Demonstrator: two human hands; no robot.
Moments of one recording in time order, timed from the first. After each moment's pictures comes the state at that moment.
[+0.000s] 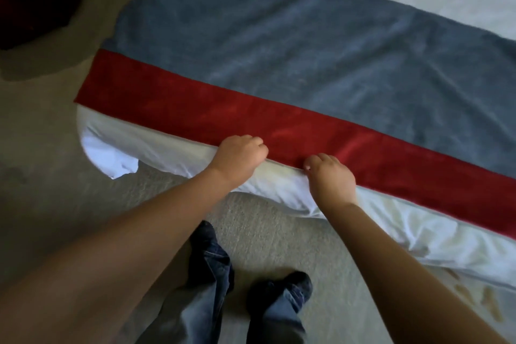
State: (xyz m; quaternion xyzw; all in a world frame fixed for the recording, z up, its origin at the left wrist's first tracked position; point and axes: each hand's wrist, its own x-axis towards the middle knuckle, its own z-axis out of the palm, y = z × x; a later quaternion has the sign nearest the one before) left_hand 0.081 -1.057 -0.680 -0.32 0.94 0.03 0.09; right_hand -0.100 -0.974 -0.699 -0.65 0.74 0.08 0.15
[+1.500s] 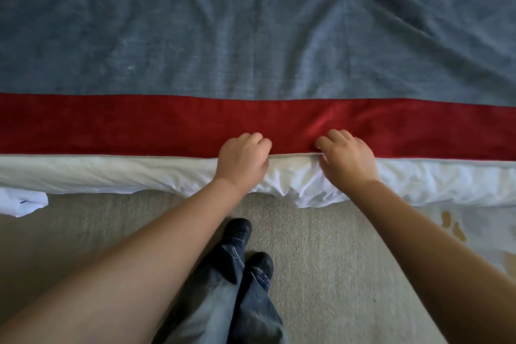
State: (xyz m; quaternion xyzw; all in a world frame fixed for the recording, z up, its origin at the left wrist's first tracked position) left_hand -0.194 -0.899 -0.700 -0.34 0.93 0.13 0.02; right_hand -0.381 -0.801 -0.702 -0.62 0.78 0.04 0.09
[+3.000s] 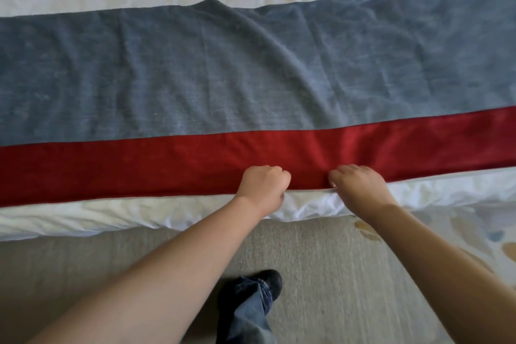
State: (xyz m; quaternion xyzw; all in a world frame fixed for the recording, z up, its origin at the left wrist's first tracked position) left_hand -0.479 -0.760 -0.707 -0.23 0.95 0.14 0.14; right_hand -0.650 -0.637 -0.710 -0.62 0.75 0.17 0.17
